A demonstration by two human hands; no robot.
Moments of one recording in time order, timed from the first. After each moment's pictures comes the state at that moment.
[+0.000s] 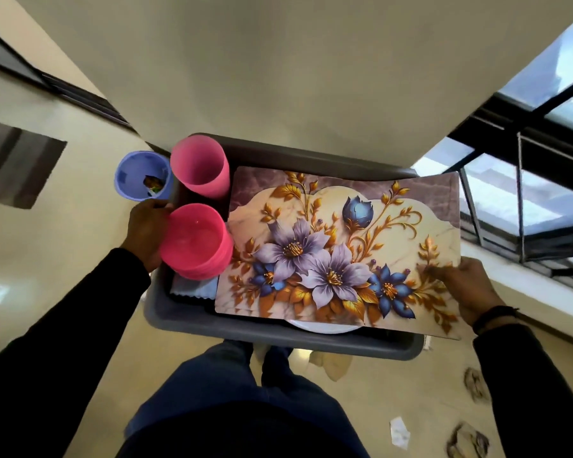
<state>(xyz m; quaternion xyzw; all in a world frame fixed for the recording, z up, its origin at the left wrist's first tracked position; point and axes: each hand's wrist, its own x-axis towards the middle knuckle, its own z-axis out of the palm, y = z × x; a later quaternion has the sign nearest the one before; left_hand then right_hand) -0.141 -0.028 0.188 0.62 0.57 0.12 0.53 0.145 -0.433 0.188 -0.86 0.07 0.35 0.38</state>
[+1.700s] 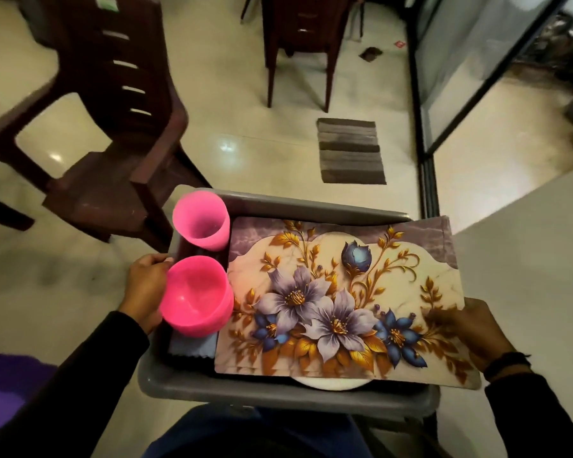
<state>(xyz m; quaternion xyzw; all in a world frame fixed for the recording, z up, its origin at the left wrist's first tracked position) -0.665 -0.013 0.213 0.03 0.80 0.50 0.33 -0.210 0.161 0.236 -0.72 -0.47 0.49 0.11</state>
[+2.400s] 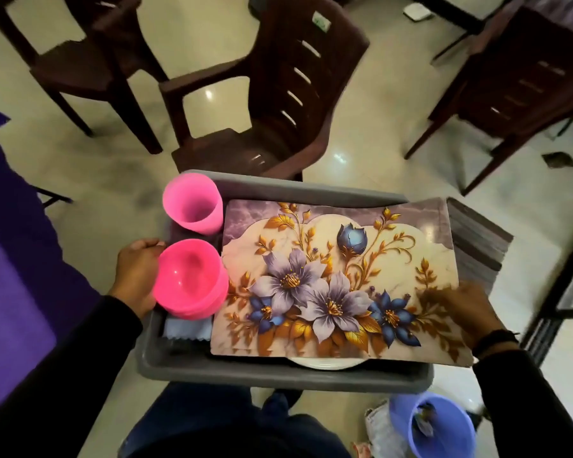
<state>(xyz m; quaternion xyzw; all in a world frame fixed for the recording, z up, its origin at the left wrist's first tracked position) -0.775 -0.016 0.241 -0.22 0.73 0.63 0.14 -0.530 0.390 0.248 -0.54 -0.68 0.48 -0.05</state>
